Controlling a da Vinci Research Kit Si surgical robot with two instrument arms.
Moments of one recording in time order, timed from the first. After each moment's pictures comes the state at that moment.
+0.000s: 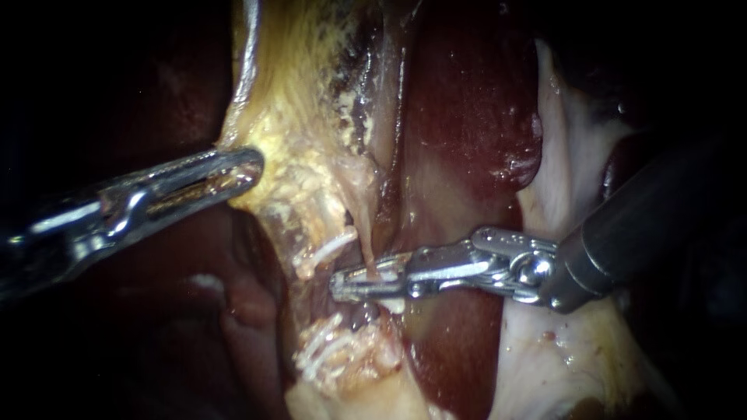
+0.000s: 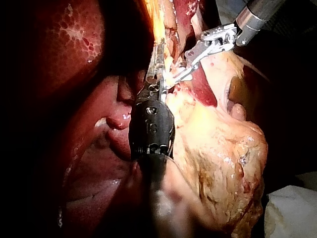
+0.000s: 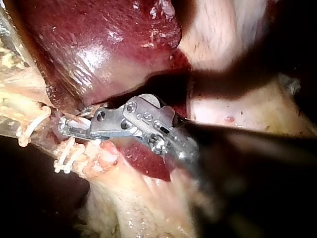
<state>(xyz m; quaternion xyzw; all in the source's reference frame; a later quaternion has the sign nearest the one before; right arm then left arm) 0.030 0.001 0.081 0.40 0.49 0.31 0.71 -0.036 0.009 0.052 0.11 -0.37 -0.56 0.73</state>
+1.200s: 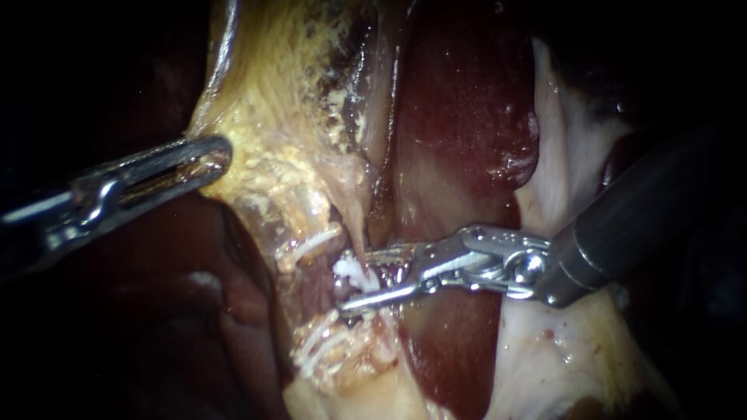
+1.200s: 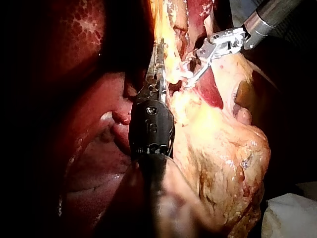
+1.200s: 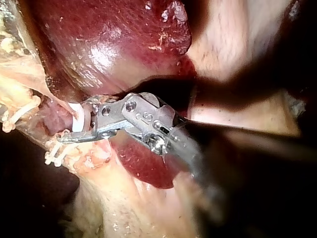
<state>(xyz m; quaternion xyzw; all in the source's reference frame) 0.030 0.002 0.083 0.34 0.53 0.27 0.73 -0.033 0.009 0.051 0.08 -0.35 -0.60 0.71</state>
